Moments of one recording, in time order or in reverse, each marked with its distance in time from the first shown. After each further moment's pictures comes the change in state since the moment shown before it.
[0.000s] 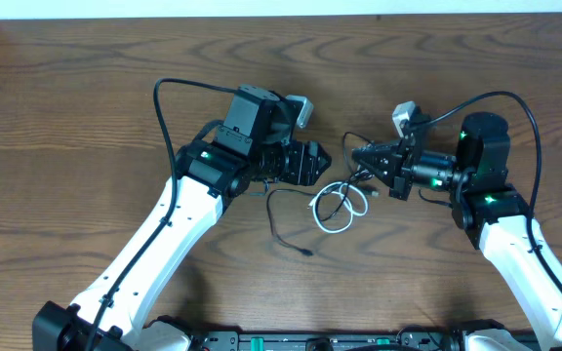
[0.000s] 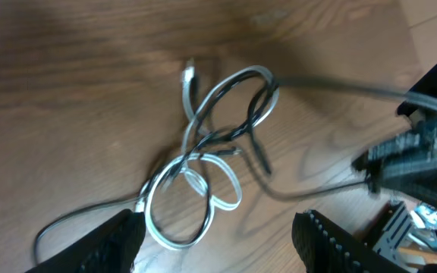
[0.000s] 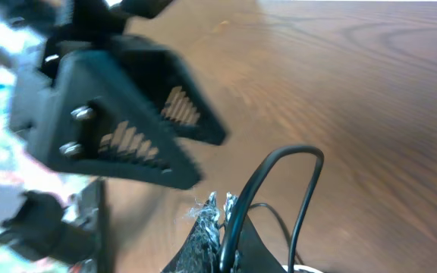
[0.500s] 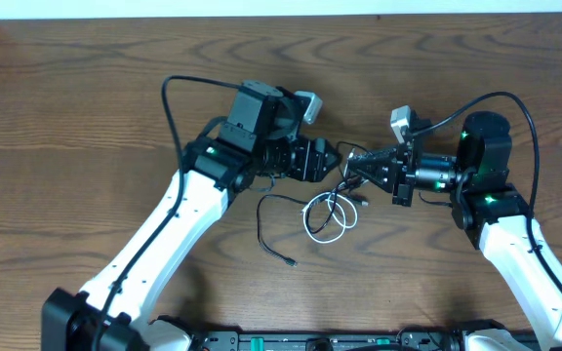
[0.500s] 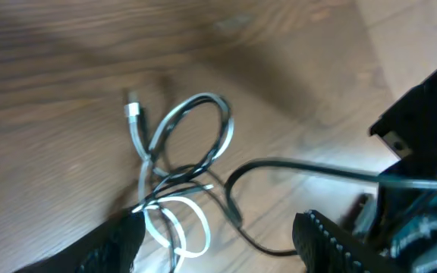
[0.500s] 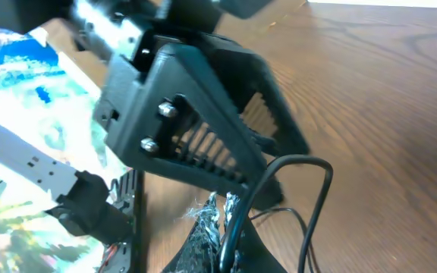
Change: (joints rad) left arm 0.000 0.054 0.000 0.089 0.119 0.000; right arm 0.000 0.000 0.000 0.033 -0.144 0.000
